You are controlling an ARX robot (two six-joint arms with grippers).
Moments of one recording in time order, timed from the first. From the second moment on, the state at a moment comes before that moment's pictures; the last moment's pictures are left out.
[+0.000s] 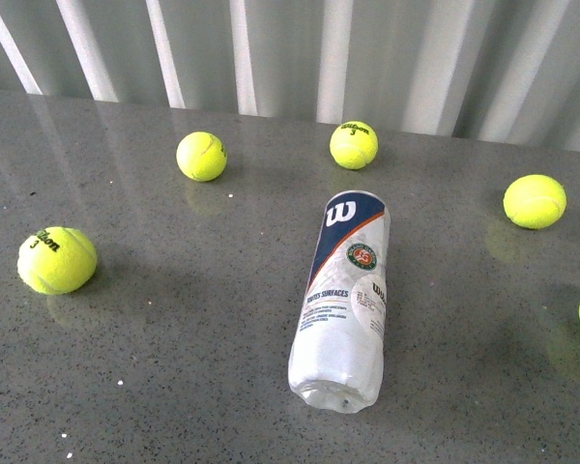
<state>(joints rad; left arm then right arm) 0.00 0.00 0.02 0.00 0.00 0.00 0.00 0.00 0.00 0.00 0.00 -0.01</state>
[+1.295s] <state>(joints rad) 0.00 0.00 0.02 0.00 0.00 0.00 0.00 0.00 0.00 0.00 0.00 -0.01</state>
